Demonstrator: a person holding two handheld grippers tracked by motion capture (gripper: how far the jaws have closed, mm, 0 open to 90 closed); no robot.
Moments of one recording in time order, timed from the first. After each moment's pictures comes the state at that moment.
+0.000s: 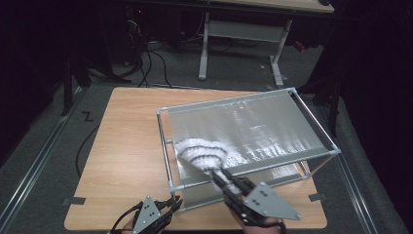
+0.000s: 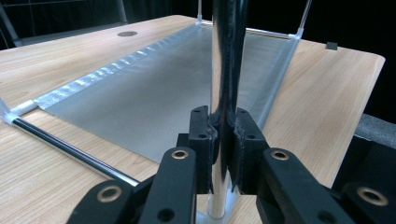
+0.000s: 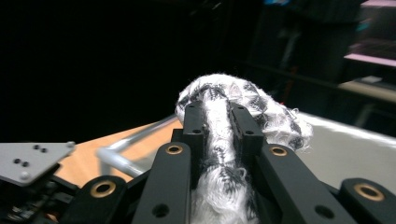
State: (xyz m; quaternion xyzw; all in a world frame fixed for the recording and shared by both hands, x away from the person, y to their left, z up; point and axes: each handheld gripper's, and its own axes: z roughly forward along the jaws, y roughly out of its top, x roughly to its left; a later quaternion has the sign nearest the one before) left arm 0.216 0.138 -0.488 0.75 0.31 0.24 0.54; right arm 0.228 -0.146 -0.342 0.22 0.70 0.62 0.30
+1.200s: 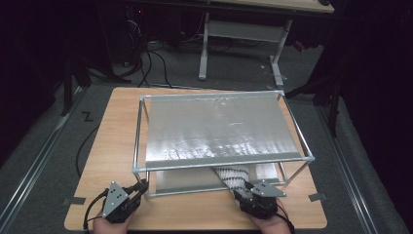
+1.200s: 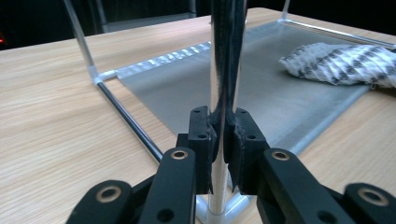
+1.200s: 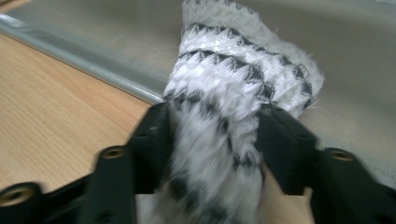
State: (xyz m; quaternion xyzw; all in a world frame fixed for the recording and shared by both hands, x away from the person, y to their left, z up) left arm 0.237 0.219 -0.484 0.71 0.40 0.31 0.49; right arm 0.295 -0.206 -0.497 0.37 0.81 0.41 0.21
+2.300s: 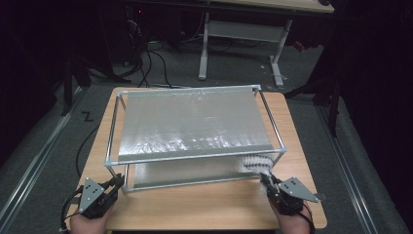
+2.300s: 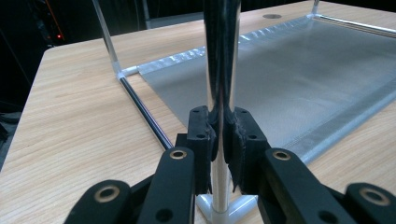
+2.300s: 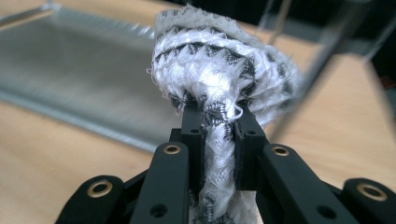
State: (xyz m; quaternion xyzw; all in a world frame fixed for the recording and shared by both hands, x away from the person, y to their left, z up) left arm 0.241 0.275 -0.485 0.69 0.44 0.35 0.46; right arm 0.285 -0.255 -0.446 0.40 0.73 0.44 0.33
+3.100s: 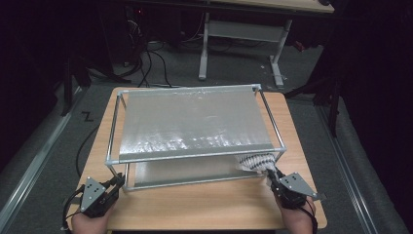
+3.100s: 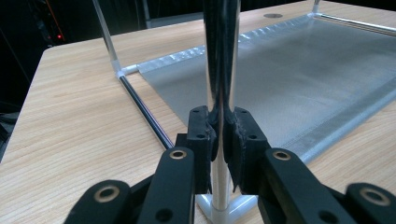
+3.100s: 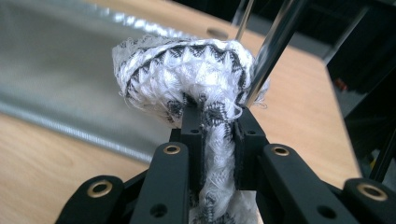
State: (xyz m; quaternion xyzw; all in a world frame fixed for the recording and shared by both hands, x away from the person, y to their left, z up) left arm 0.243 0.273 -0.487 0.69 0.44 0.35 0.46; right arm 0.304 -0.264 -0.458 0.40 0.74 0.39 0.38
